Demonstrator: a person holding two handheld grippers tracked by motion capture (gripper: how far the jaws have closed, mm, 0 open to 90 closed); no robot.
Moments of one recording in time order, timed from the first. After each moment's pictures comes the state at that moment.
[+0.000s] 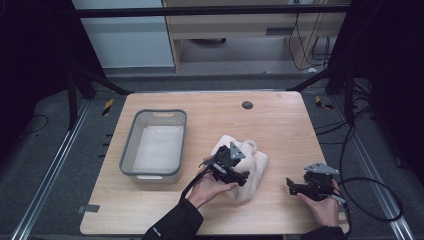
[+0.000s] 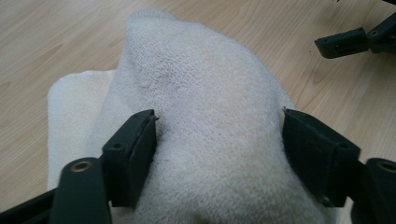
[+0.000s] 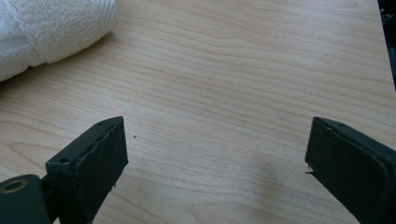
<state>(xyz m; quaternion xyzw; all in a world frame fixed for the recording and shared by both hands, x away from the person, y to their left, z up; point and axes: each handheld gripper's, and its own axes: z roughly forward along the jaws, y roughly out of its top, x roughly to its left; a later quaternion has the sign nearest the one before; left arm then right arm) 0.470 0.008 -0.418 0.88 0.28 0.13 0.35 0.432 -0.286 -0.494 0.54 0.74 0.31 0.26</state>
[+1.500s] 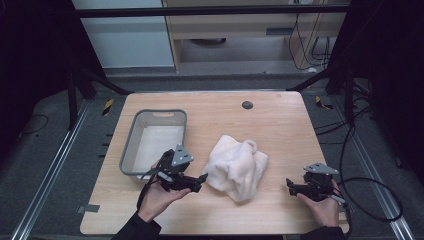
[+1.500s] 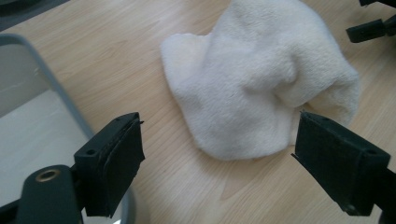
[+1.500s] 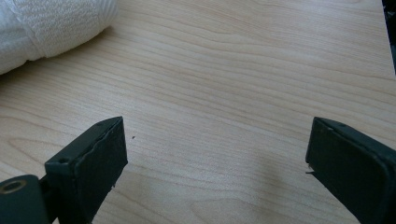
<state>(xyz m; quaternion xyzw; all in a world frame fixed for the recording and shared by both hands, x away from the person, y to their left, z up) 0.431 0.140 -0.382 0.84 0.34 0.18 0.38 0.432 -0.286 -0.494 0.54 0.74 0.30 0.26</state>
